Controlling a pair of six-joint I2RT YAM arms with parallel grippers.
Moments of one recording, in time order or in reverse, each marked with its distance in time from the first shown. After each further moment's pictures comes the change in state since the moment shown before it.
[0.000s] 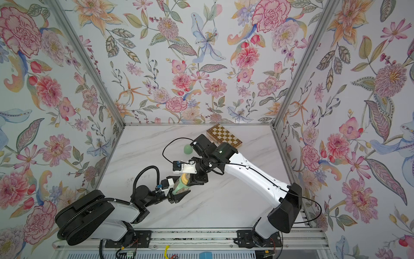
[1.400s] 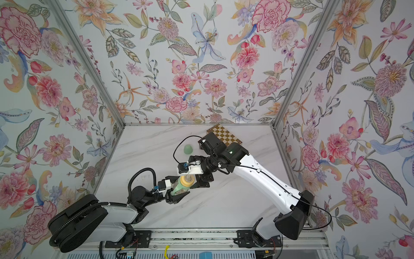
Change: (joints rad) left arm 0.002 -0.070 0.005 0.002 0.112 -0.042; right arm -0.048 -0.086 -0.033 -0.004 -0.141 -0.300
